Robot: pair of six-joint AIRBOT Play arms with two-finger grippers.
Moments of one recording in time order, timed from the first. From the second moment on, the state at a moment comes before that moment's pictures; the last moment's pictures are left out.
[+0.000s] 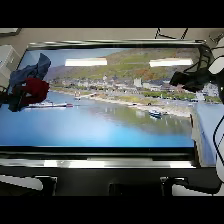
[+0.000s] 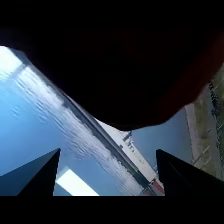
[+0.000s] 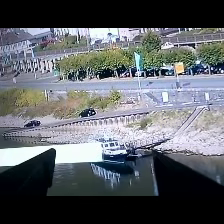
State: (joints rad) left arm 0.56 -1.73 1.46 1.01 -1.02 -1.78; right arm -0.13 -1.47 1.58 -1.37 1.21 1.62
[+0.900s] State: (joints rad) left arm 0.36 -1.61 1.32 0.47 -0.66 -1.17; right arm -0.13 -1.44 1.57 -1.32 1.33 1.57
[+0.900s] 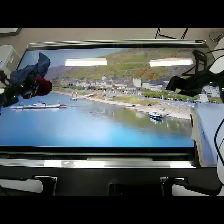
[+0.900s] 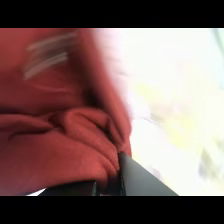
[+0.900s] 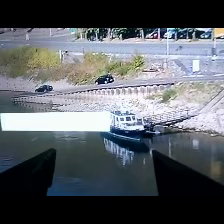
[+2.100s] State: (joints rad) left arm -0.32 -1.00 0.78 0.93 -0.86 -1.53; right arm -0.13 -1.08 1.26 -1.40 1.38 1.60
